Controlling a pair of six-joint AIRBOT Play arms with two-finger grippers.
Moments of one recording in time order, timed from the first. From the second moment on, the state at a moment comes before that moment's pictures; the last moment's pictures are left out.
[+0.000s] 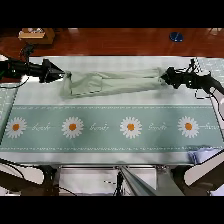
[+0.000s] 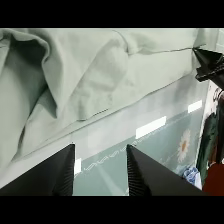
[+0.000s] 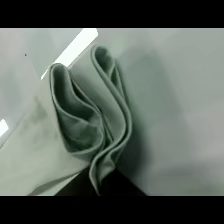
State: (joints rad) left arm 0.28 -1.75 1.51 0.59 -1.36 -1.22; right arm -0.24 -1.92 1.39 -0.50 0.73 1.23
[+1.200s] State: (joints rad) left arm -0.15 -1.71 1.51 0.52 -1.27 -1.22; right arm -0.33 -1.34 1.39 -0.93 1.07 1.31
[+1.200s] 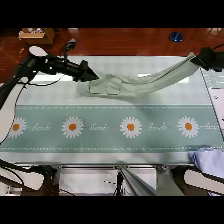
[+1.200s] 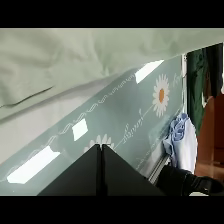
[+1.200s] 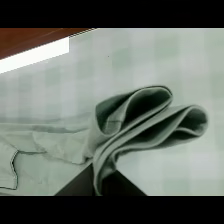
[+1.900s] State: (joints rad) left arm -0.46 -1.82 1.51 0.46 -0.96 -1.31; right arm -0.33 -1.16 1.39 -0.96 1.25 1.33
